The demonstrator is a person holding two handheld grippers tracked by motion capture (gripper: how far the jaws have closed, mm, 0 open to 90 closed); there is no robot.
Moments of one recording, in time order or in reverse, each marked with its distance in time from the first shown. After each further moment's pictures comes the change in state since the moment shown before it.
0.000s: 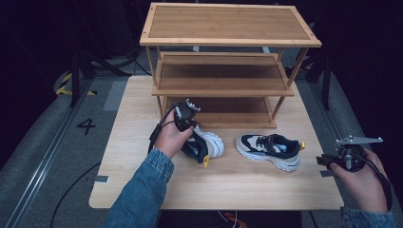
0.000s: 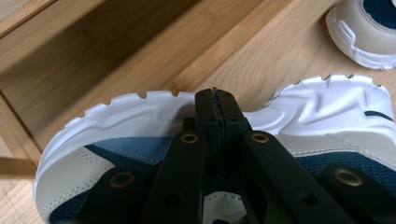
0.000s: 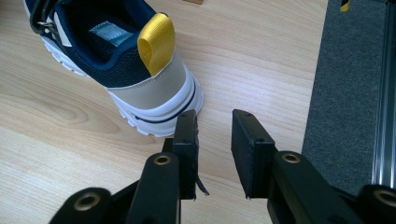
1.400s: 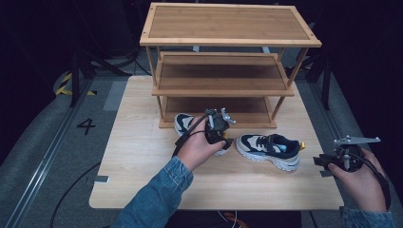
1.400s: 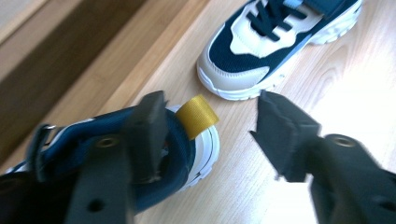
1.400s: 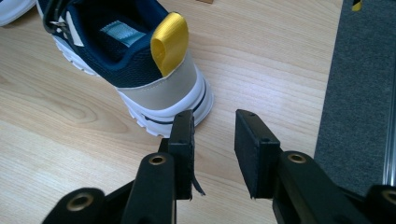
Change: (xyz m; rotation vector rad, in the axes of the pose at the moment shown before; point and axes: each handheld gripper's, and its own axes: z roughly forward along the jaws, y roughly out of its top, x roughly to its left) left arm -0.094 0.031 -0.008 -0.031 -0.118 0.211; right arm 0.003 0.001 0.003 0.002 0.032 -0.006
